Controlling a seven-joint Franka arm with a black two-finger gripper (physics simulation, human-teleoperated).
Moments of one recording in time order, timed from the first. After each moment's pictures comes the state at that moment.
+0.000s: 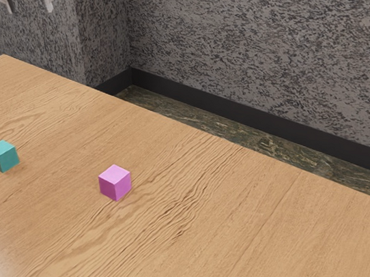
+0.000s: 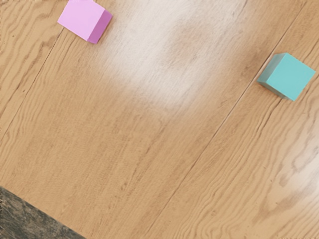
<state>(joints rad) -0.28 0.18 0.75 -1.18 -0.16 1.47 -0.14</state>
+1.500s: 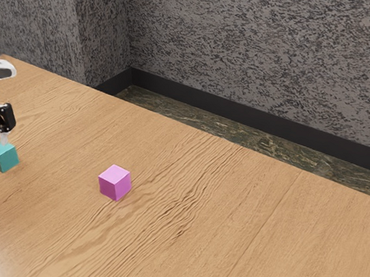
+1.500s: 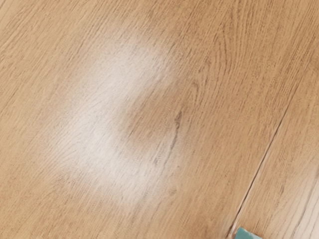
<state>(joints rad) 0.25 -0.27 0.25 -2.26 0.08 1.89 -0.03</state>
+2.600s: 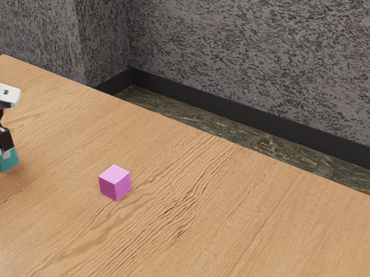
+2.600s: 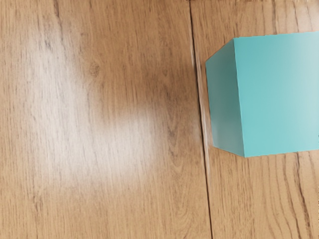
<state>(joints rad) 0.26 0.14 0.36 -2.17 0.01 2.34 0.69</state>
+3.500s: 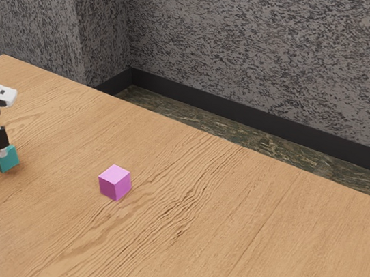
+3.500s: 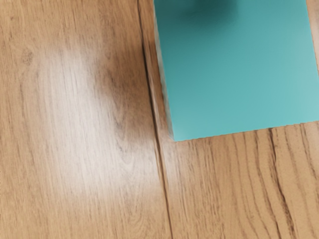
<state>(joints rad) 0.32 0.32 0.36 -1.98 -0.10 2.25 0.87</state>
